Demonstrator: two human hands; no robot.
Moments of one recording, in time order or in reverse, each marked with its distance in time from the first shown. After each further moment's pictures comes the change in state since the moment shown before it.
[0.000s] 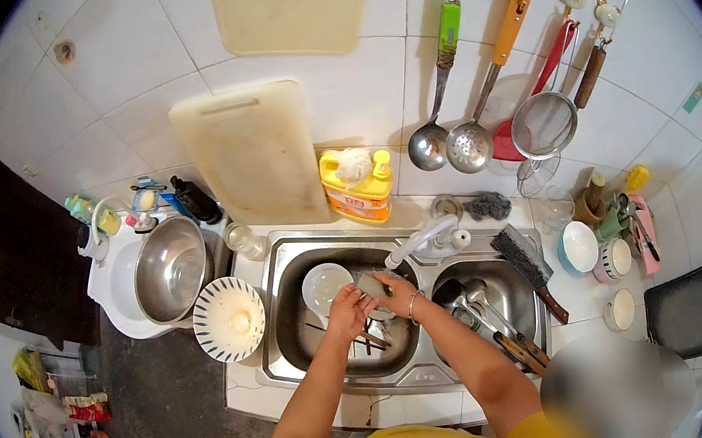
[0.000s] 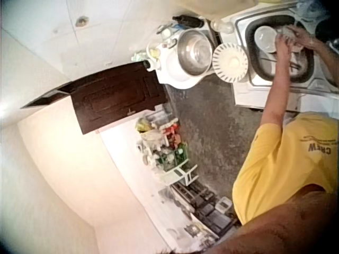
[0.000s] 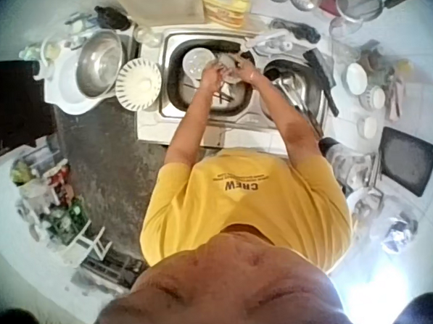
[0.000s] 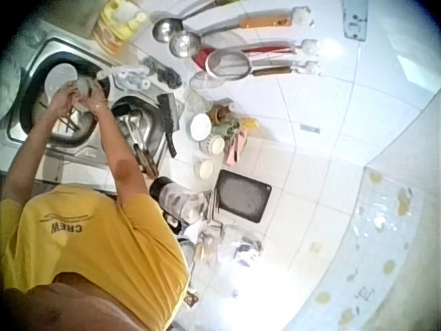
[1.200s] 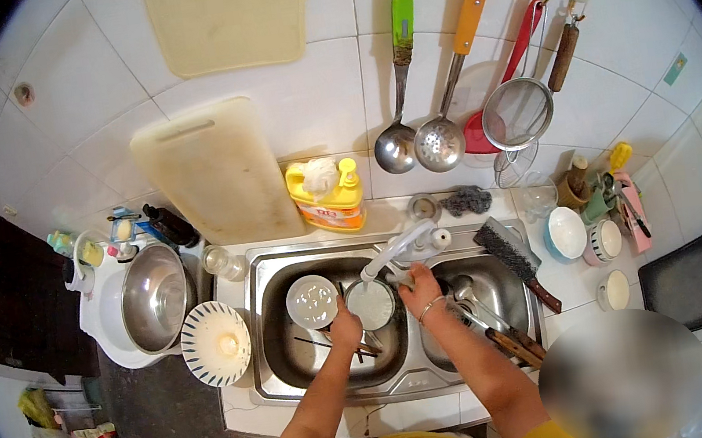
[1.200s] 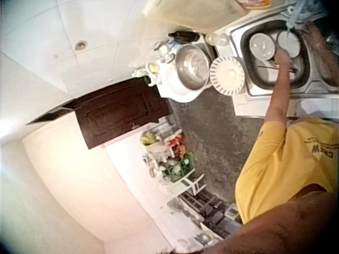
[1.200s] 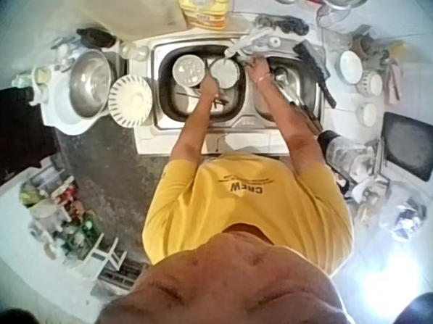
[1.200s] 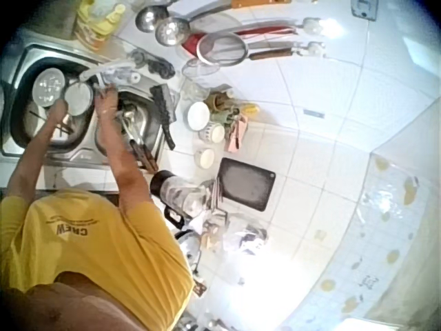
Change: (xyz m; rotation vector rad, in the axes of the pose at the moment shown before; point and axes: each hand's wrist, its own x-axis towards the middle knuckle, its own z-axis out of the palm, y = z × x) left_hand 0.013 -0.032 -0.005 1.692 0.336 0.074; right_hand -0.032 0.028 -0.046 -0.311 0.522 0.144
